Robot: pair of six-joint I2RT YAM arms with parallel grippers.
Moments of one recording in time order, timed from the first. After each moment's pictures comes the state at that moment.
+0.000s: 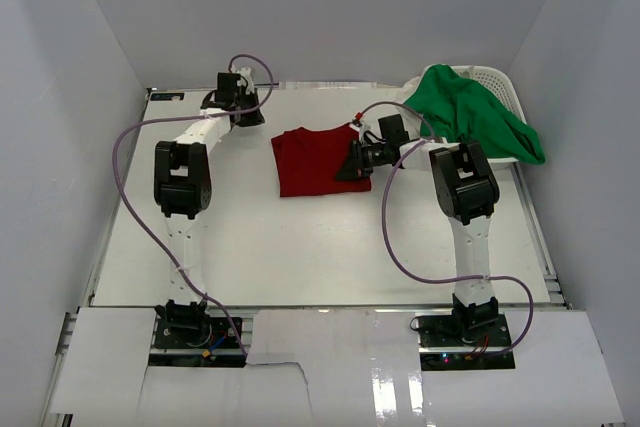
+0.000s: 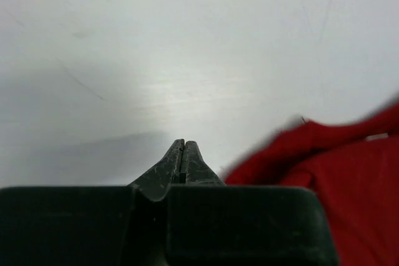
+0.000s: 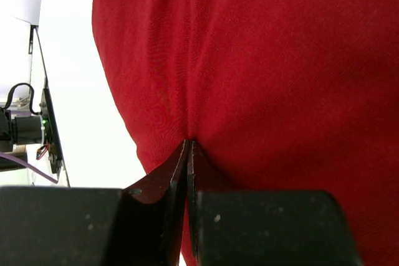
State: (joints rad) left arm -0.13 2.32 1.87 -0.26 0.23 -0.20; right arm 0.35 2.25 1.43 -0.02 -0.95 0.21
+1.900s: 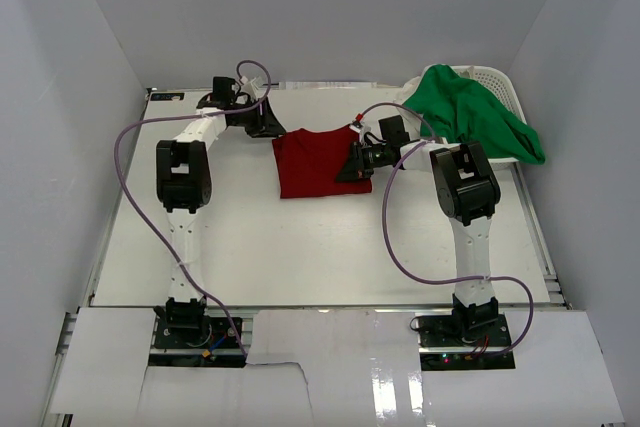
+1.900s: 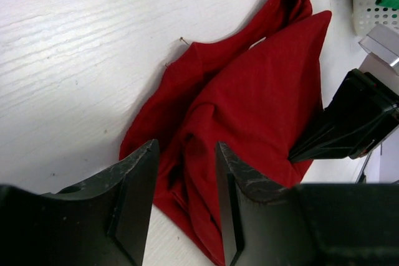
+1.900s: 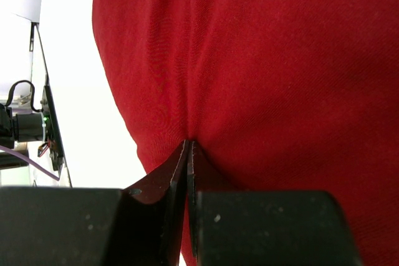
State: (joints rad) left arm -0.08 2.44 2.01 -0.44 0.81 -0.20; right arm 0.35 2.23 1.40 -0.03 -0.96 0.21
